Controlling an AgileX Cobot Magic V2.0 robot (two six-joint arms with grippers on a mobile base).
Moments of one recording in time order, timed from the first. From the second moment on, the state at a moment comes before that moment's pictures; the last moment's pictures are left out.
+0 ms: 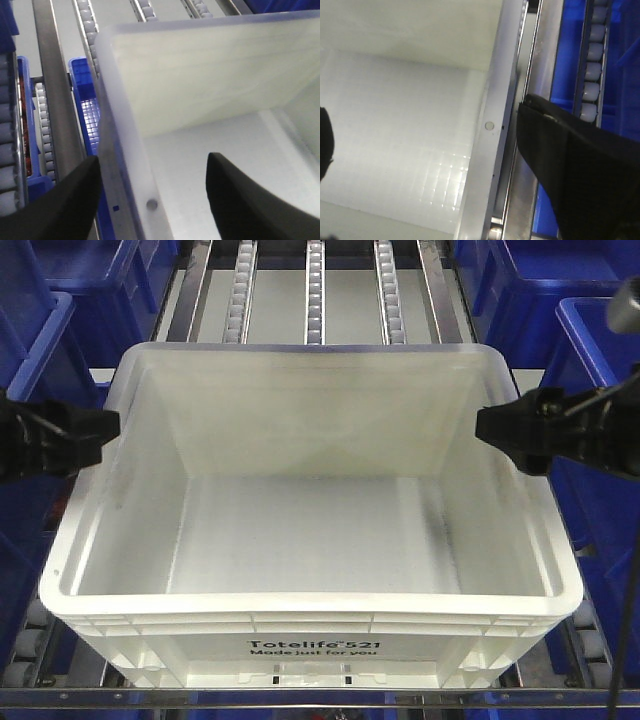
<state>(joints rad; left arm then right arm) -0.13 1.09 -0.87 -0.59 0.46 0.46 0.22 1.05 -0.98 0.34 0.64 -0.15</state>
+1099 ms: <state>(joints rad) -0.13 1.33 -0.99 -0.53 0.59 0.39 0.22 1.39 -1.17 0.21 0.84 -0.06</state>
